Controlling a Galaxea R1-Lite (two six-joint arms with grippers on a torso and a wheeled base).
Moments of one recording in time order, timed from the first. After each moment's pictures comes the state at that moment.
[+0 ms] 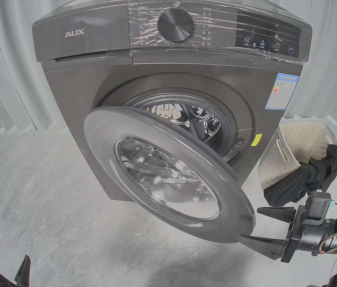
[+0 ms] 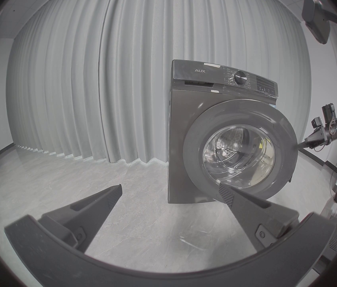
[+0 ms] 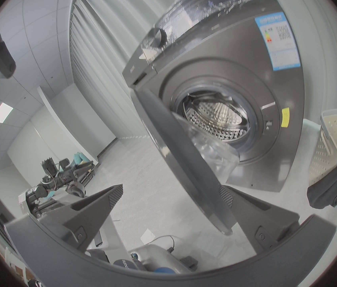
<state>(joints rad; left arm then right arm) 0.00 0.02 -0.02 0.00 -0.02 -0.02 0.76 1.33 -0.18 -0.94 0.13 0.29</state>
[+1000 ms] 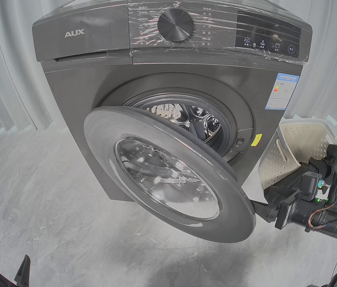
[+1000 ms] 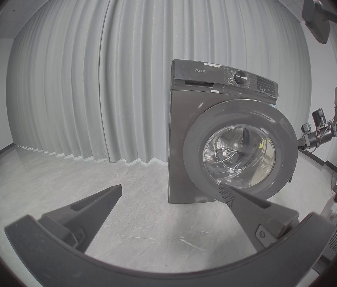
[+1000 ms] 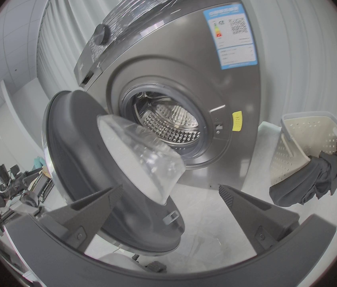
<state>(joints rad) 0.00 0.02 -0.02 0.00 -0.02 -0.02 0.53 1.48 -0.25 -0.94 0.04 0.22</state>
